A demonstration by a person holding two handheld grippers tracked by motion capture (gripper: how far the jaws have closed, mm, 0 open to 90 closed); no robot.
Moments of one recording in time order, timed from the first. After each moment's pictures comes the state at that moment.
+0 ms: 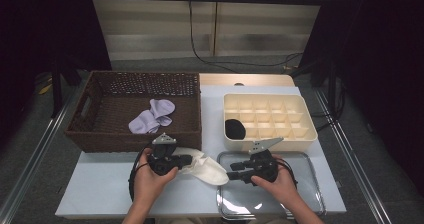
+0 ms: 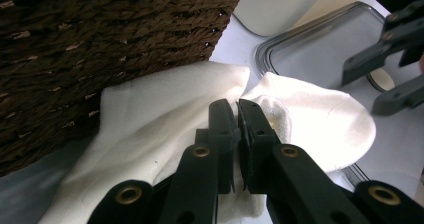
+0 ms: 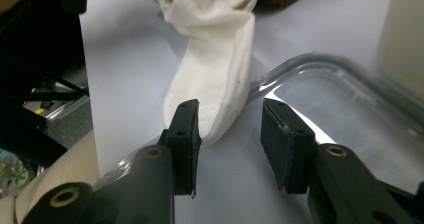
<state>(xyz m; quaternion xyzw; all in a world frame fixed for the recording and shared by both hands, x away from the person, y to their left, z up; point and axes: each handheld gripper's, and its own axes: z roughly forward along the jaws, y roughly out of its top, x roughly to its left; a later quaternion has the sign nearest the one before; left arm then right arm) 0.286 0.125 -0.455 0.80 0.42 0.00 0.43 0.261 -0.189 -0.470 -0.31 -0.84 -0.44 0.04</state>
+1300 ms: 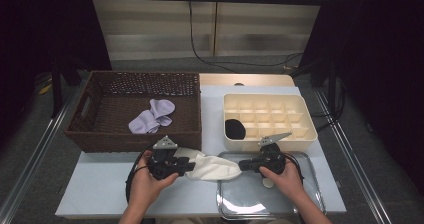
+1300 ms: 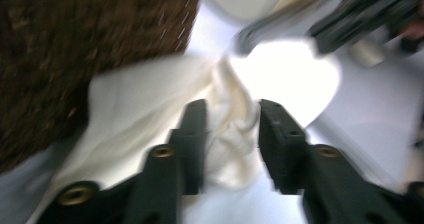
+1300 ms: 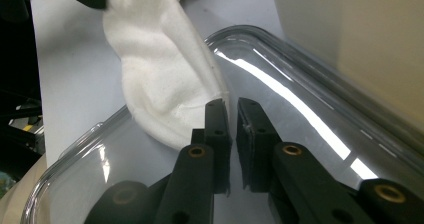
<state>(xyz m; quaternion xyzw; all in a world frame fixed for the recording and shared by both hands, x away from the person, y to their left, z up) 0.280 0.123 -0.461 0.83 0.38 -0.01 0.40 0.282 -0.224 -0.482 -0.37 -0.83 -0.42 0.04</state>
